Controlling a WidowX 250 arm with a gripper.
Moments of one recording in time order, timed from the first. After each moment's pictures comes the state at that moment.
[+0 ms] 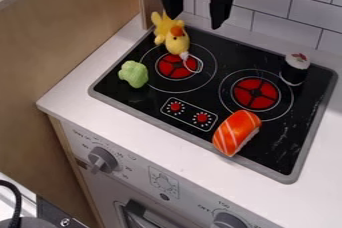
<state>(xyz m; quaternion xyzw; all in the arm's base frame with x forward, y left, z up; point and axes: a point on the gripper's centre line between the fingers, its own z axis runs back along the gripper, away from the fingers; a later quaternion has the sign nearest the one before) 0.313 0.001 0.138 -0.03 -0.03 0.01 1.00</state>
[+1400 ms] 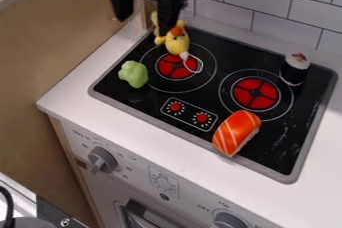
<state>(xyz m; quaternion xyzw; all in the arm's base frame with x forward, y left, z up) 0.287 0.060 0.132 0.05 -0.03 0.03 1.00</state>
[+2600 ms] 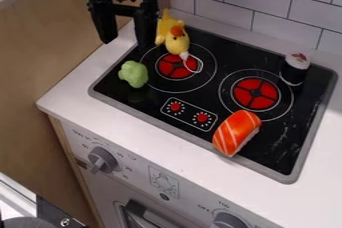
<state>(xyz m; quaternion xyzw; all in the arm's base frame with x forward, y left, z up) 0.284 0.088 0.096 -0.05 0.04 0.04 1.00</state>
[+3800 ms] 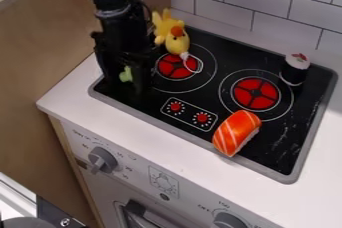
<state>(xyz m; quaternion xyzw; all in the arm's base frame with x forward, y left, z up) 0.264 0.073 0.043 -0.04 -0.02 -0.06 1.00</state>
